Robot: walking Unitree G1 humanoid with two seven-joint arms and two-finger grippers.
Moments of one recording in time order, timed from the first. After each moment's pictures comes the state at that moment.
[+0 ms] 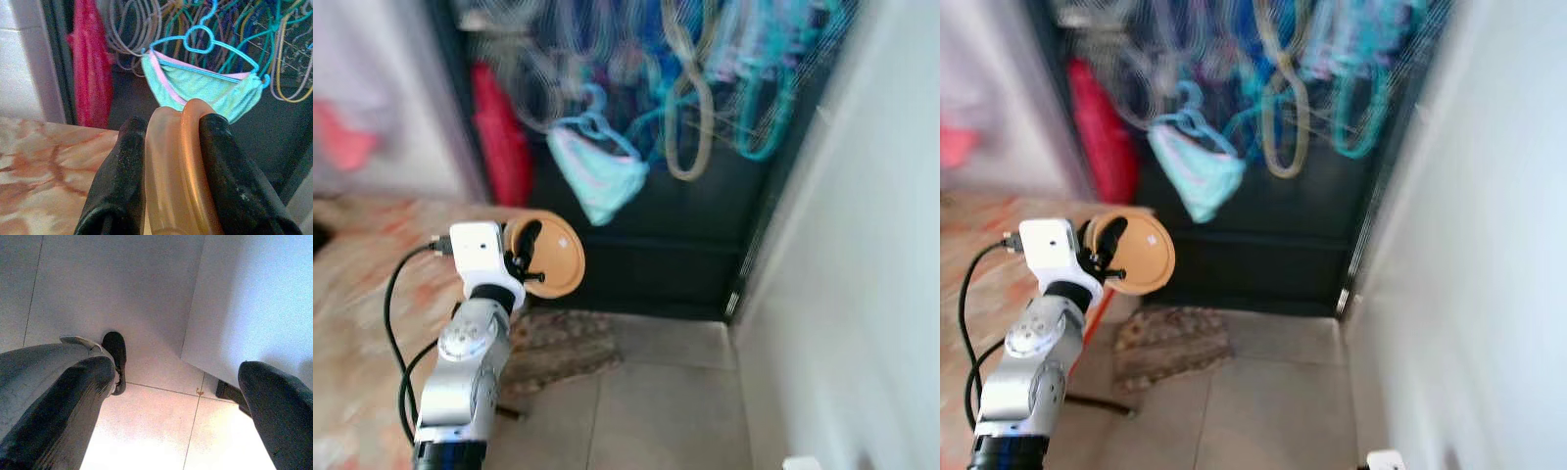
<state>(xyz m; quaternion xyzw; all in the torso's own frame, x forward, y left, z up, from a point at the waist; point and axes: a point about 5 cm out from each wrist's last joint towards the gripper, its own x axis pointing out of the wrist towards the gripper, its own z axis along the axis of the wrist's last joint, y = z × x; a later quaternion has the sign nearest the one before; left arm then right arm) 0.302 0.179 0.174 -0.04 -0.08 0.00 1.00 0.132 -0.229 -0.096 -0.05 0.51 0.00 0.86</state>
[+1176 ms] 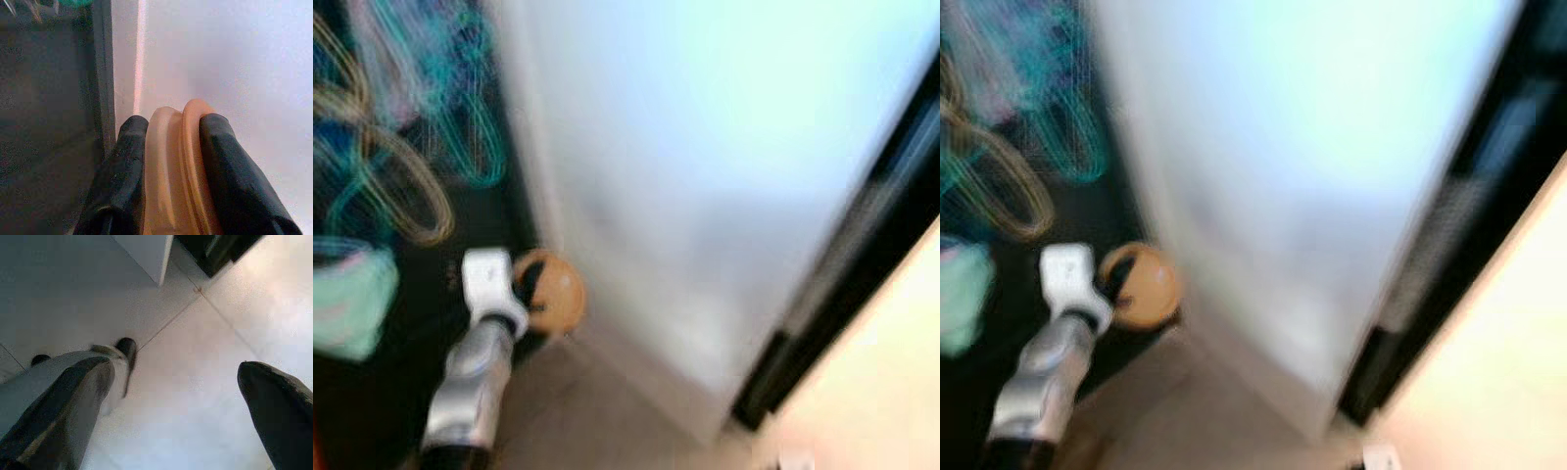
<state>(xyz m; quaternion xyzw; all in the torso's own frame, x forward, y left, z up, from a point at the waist) 0.307 0.194 0.114 -0.06 0.04 0.01 1.00 0.138 -0.223 -0.096 -0.04 0.51 0.01 0.86</state>
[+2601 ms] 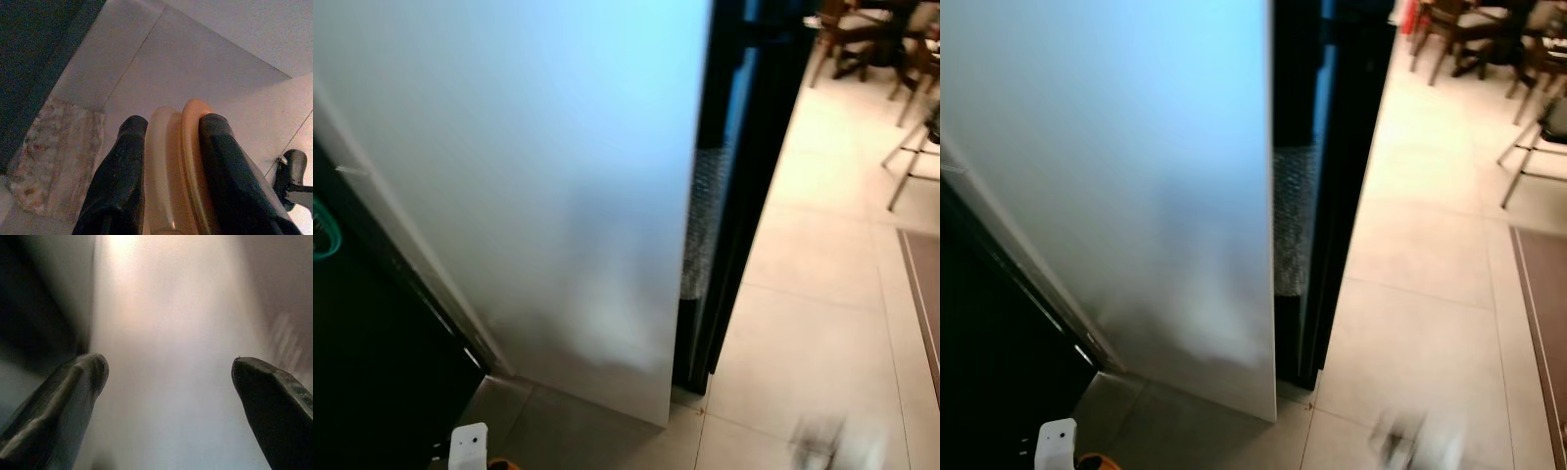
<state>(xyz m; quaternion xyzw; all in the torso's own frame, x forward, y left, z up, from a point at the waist) 0.185 0.236 -0.073 -0.03 0.44 0.12 0.89 0.207 -0.280 -0.035 0.02 0.25 -0.23 0.94</state>
